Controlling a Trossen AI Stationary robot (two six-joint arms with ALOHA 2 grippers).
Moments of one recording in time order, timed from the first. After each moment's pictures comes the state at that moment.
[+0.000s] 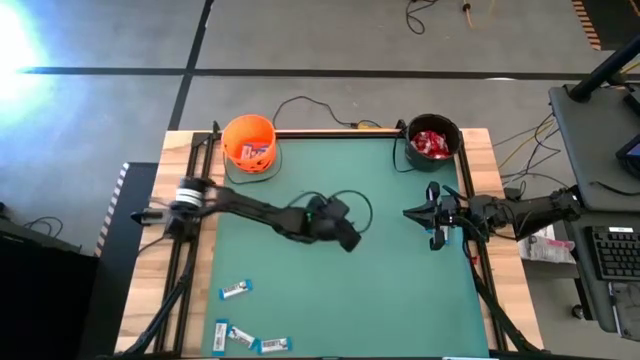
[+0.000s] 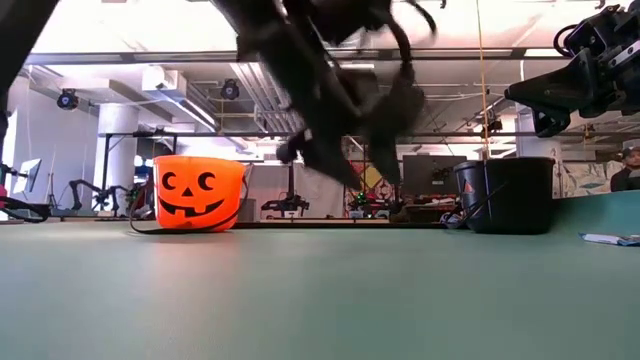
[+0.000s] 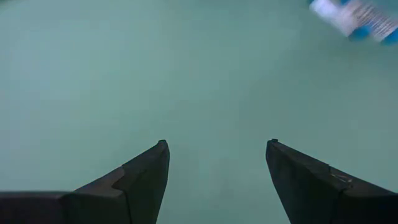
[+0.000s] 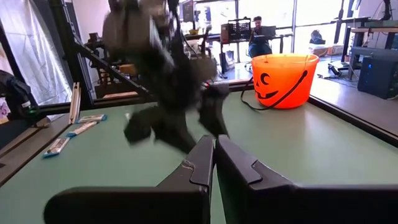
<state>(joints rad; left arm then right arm) -0.13 2.04 1.41 -0.25 -0.56 -0.73 0.15 0.08 0.01 0.04 0.21 0.10</state>
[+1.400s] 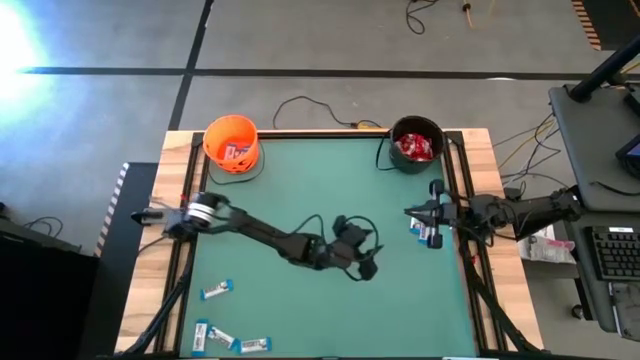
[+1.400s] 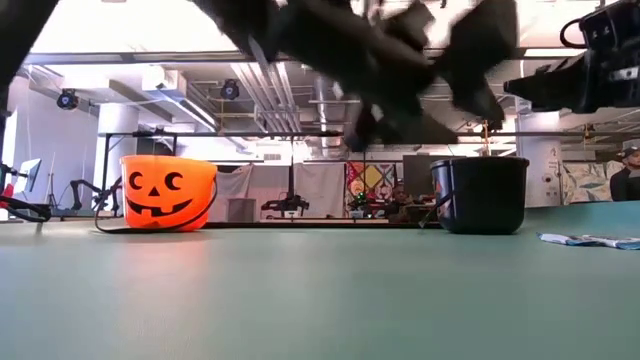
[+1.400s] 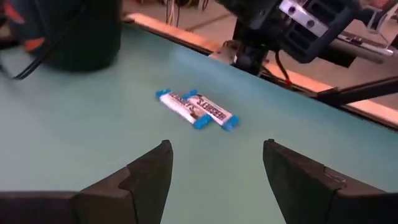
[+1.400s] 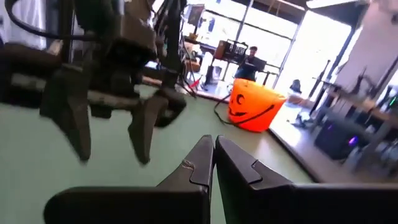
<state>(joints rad) -0.26 2.18 1.45 0.37 -0.62 -0.46 0.15 0.08 0.02 0.08 0.21 -0.27</state>
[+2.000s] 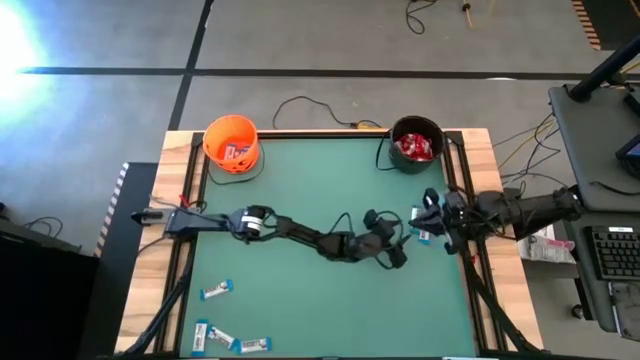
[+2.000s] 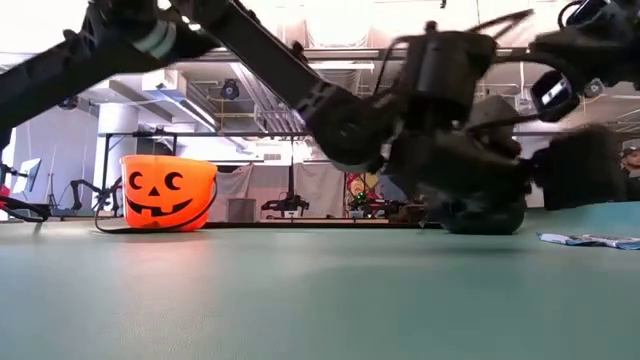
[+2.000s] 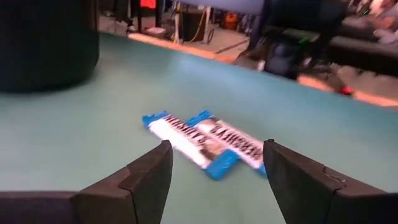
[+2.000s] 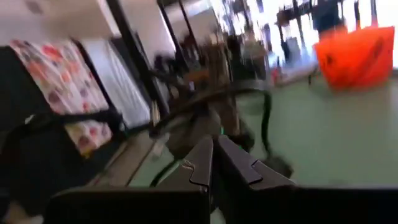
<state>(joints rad) -0.15 2.69 1.96 0.56 -0.59 -0.26 0.15 0.10 0.09 0.06 -0.03 0.36</state>
